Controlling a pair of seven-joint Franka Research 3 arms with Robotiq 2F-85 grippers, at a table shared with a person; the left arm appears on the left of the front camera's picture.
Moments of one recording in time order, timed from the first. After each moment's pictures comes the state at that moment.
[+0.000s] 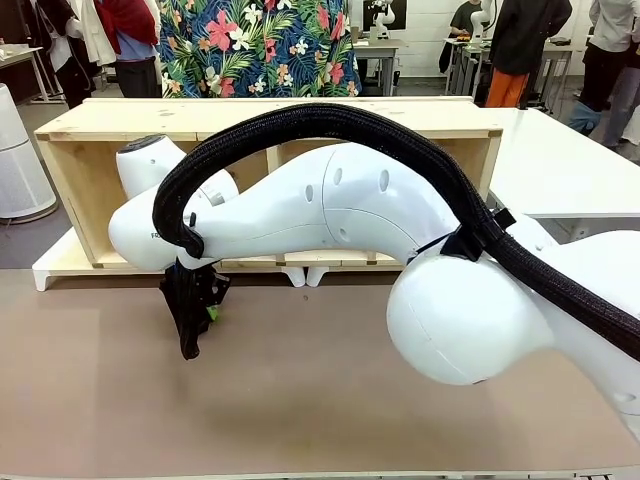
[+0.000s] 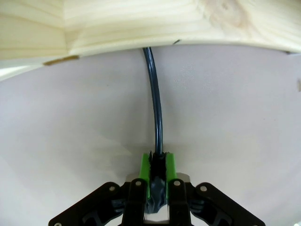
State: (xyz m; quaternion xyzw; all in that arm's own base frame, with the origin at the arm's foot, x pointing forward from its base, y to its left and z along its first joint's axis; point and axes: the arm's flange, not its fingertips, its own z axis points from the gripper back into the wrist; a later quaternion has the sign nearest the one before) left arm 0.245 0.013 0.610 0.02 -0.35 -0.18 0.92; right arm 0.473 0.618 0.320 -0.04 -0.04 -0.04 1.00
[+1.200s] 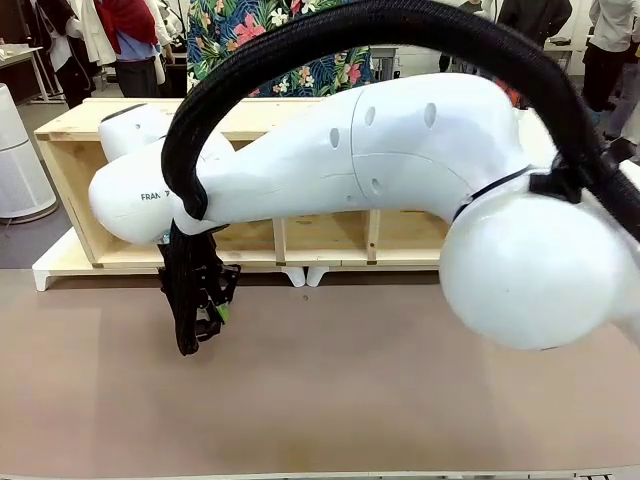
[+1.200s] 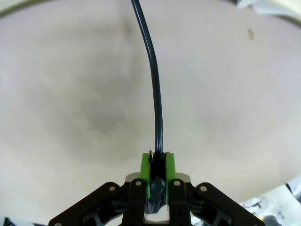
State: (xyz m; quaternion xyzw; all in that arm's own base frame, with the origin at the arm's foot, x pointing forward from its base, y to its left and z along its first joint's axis) left arm 0.245 0.013 0.610 0.02 -0.35 -0.18 0.92; right arm 0.422 0.591 0.372 -0.10 0.02 0.00 0.99
